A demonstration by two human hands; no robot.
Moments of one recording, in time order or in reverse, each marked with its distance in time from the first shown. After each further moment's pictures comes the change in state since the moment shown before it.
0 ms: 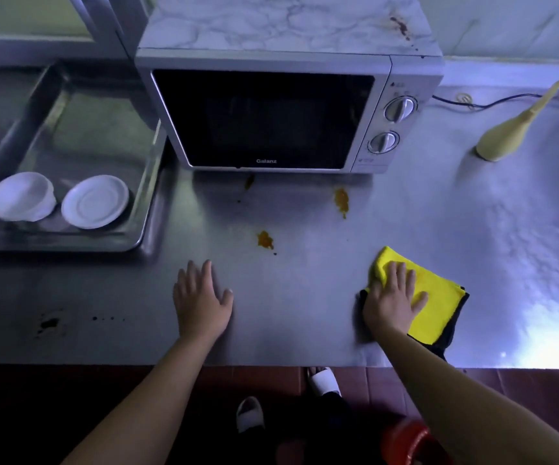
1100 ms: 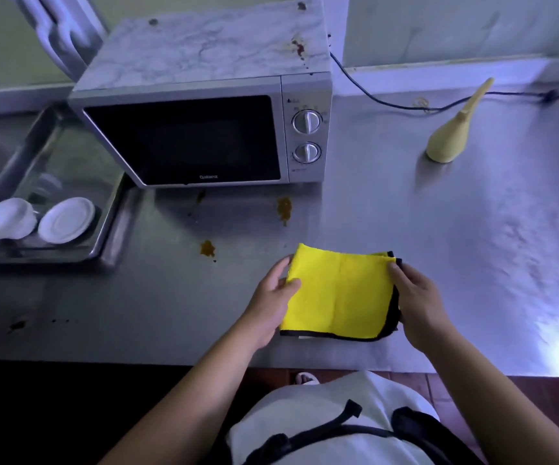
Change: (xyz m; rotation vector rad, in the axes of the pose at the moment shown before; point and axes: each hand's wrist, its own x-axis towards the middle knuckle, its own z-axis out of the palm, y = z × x) left_hand -0.084 0.251 0.038 -1.179 -0.469 -0.024; right_hand 0.061 0.094 -0.164 1.007 -0.370 0.157
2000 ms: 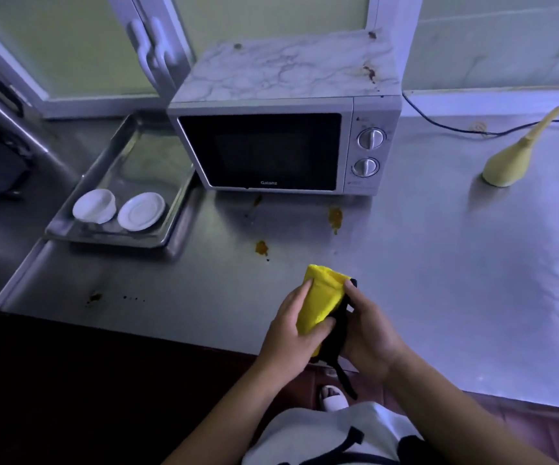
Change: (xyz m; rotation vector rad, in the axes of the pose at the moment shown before) left_hand -0.099 0.002 -0.044 0.428 0.188 0.259; right_hand -0.095 -0.004 0.121 0.370 -0.696 0.480
